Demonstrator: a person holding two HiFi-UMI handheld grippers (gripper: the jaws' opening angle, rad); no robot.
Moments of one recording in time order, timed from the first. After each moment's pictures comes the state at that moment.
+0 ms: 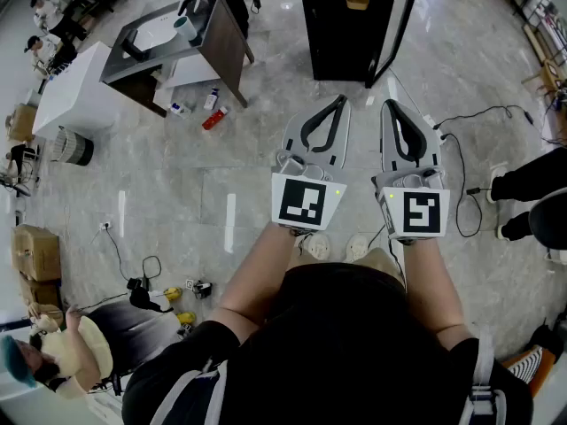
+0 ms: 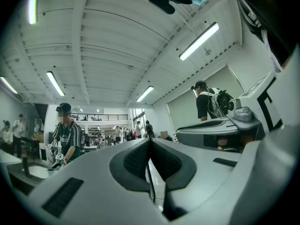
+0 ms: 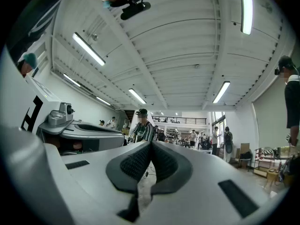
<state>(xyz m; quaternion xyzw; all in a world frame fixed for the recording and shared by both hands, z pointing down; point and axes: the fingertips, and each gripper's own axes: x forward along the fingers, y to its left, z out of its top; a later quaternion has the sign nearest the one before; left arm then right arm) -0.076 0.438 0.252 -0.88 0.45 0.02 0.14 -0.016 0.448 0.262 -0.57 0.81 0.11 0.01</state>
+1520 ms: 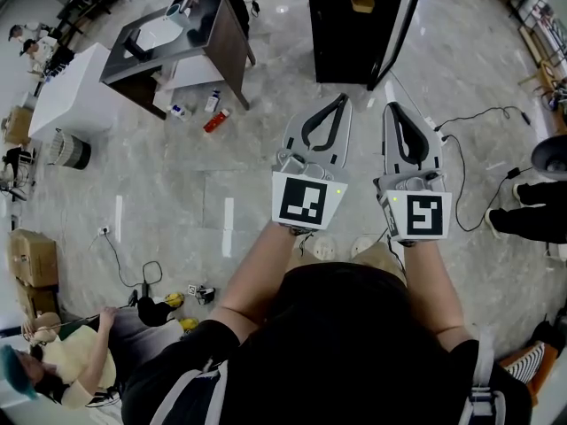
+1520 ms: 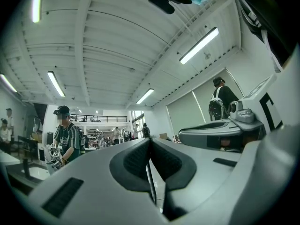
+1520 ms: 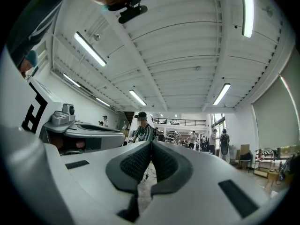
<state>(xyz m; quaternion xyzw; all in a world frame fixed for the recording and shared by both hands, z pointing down) -0.142 0.437 0.247 -0.88 0.44 0.04 0.14 -0.080 0.451 0.258 -0.57 0.81 0.12 0.01</state>
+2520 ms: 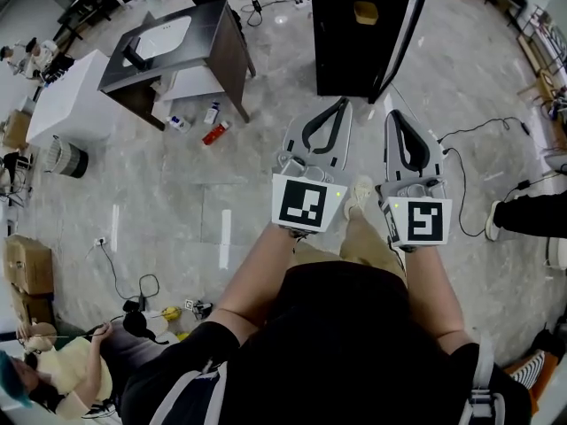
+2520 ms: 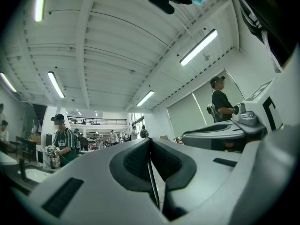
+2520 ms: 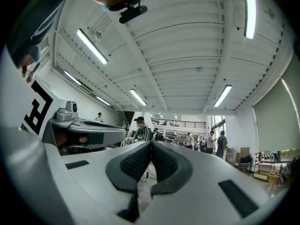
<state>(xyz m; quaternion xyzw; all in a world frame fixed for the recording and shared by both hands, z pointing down) -0.161 0.395 0.258 -0.88 0.44 0.05 0.16 -0.095 0.414 0.277 -0.57 0.81 0.14 0.01</state>
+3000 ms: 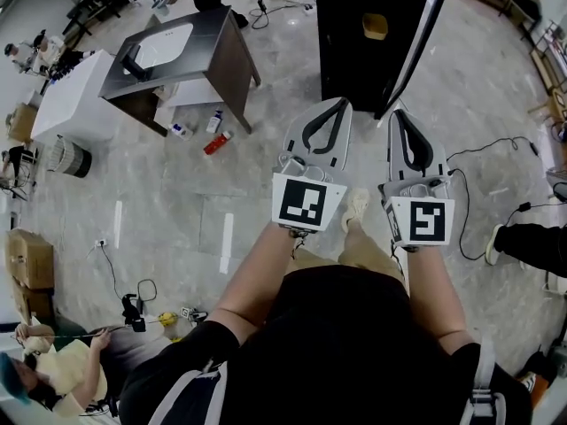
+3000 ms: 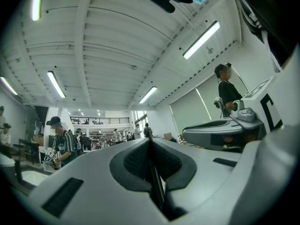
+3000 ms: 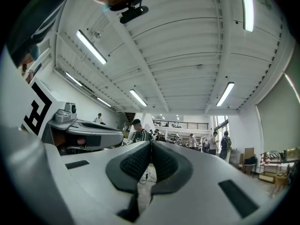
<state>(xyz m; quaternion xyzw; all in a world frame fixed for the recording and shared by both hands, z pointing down) -0.130 0.272 0.269 -0.87 0.46 0.04 0.16 -0.058 0.289 0.281 -0.56 0.82 0.14 0.02</state>
